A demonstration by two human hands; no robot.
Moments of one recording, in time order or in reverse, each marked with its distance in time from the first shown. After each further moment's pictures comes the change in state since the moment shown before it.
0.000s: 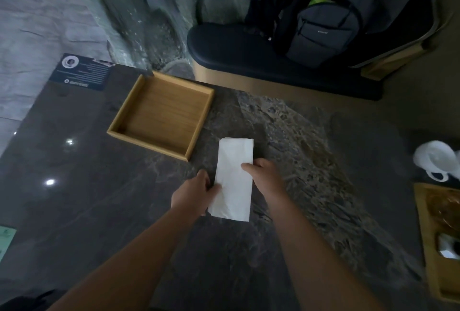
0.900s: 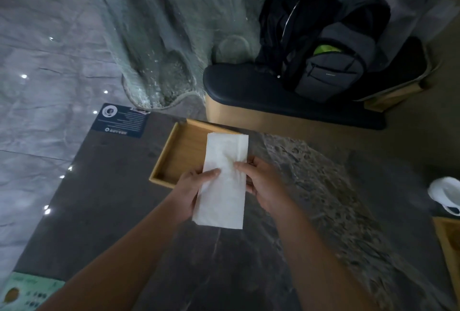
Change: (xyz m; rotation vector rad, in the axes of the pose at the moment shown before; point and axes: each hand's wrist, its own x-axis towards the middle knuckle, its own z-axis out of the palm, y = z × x) left_hand 0.045 -0.029 -0.170 -1.313 -0.390 0.049; right_hand -0.047 -0.164 0.060 0.529 -0.242 -0.116
